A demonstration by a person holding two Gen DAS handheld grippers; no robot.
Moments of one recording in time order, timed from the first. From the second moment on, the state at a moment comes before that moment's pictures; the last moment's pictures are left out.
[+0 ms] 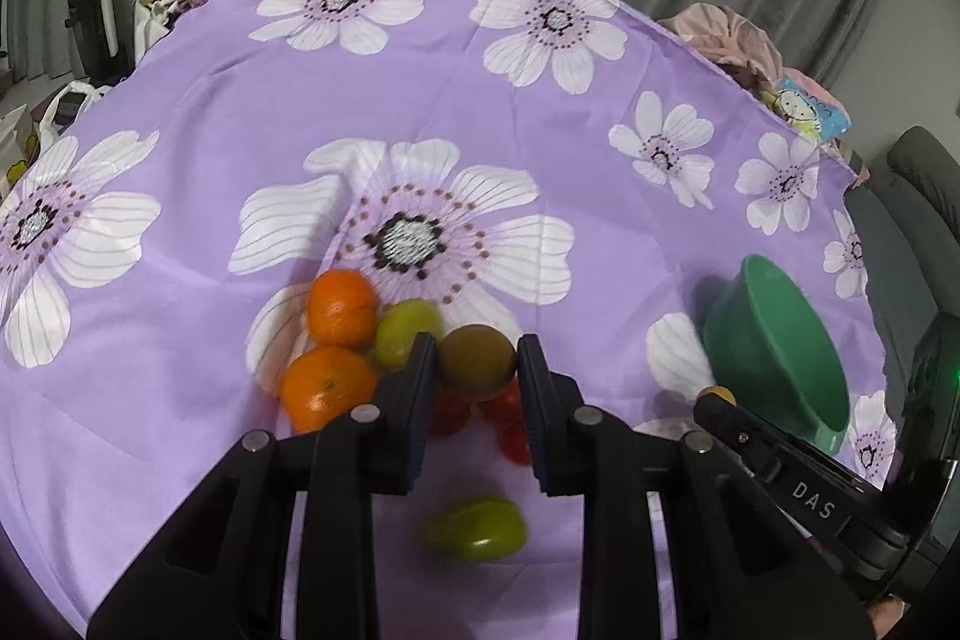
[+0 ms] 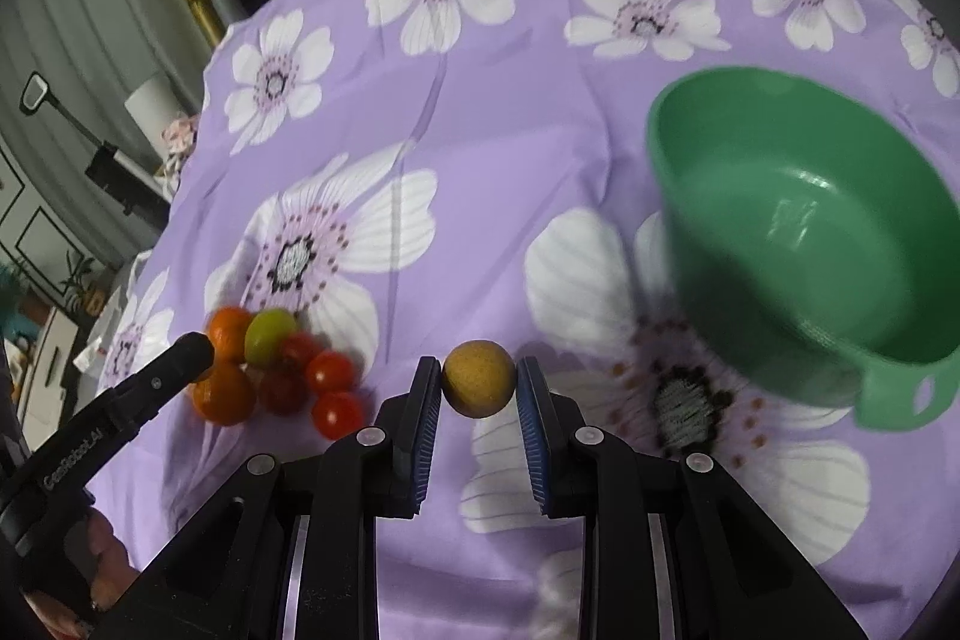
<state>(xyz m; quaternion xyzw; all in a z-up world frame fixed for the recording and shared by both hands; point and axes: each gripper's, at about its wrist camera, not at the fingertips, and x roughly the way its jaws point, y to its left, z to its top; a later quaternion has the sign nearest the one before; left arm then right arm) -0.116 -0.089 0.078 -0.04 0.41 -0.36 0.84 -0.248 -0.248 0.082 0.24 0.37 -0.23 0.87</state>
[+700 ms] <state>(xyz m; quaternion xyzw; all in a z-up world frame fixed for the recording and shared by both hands) -0.153 -0.181 0.110 -0.06 0.38 -0.44 0.81 -0.288 -0.291 0.123 0.23 0.28 -0.26 0.89</state>
